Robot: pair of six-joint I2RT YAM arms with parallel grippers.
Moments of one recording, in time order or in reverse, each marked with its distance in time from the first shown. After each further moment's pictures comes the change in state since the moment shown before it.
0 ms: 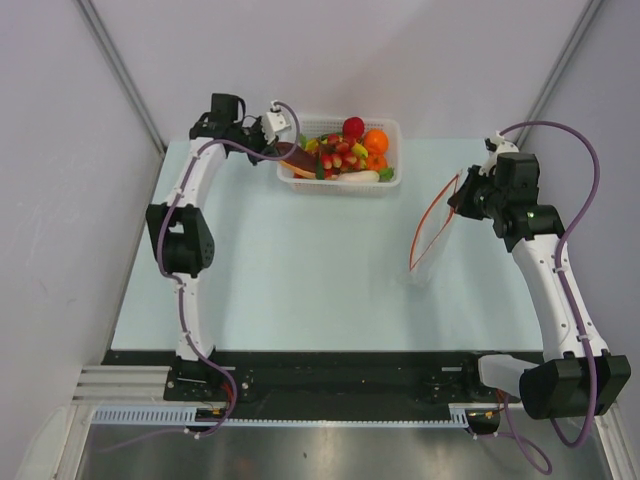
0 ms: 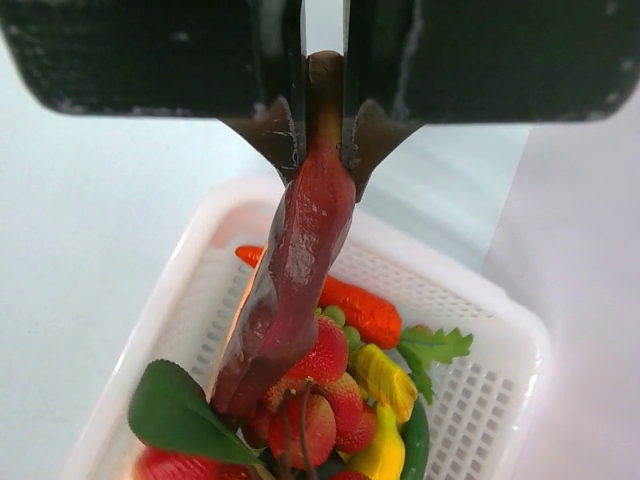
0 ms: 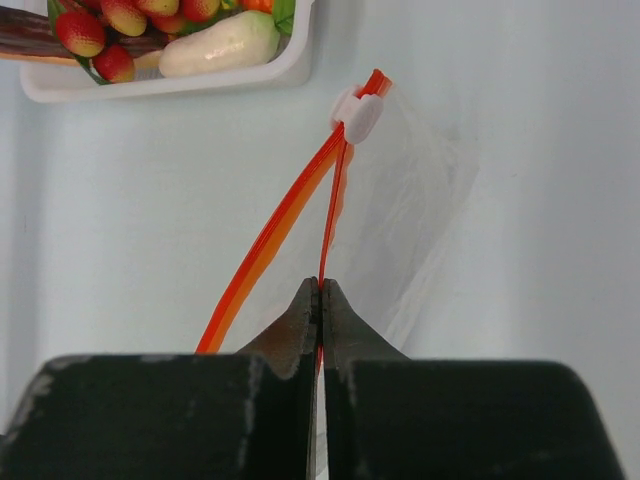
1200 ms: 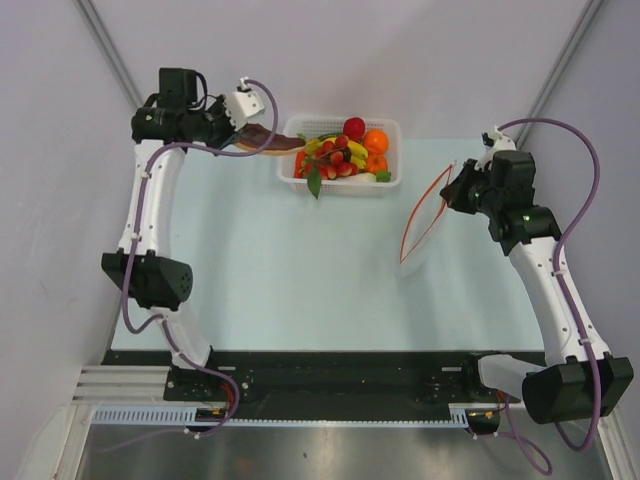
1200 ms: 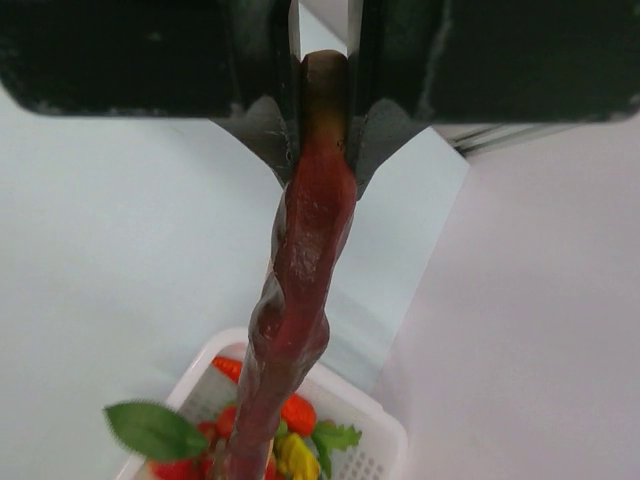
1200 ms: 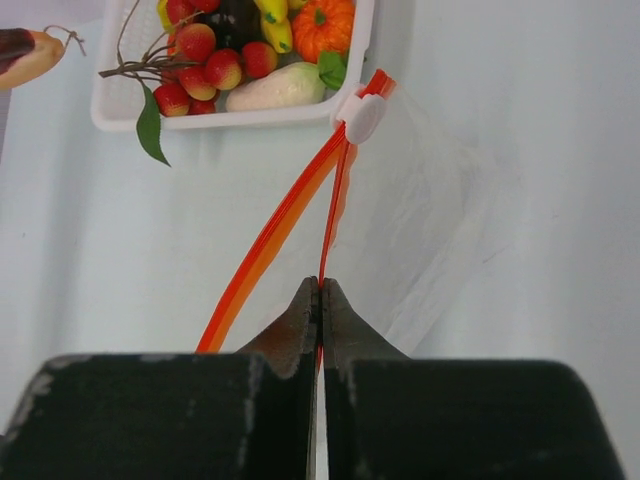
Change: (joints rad) left arm 0.023 -0.379 0.050 -0.355 -0.262 0.047; right arm 0.051 -0.016 -0.013 0.099 0.001 0.052
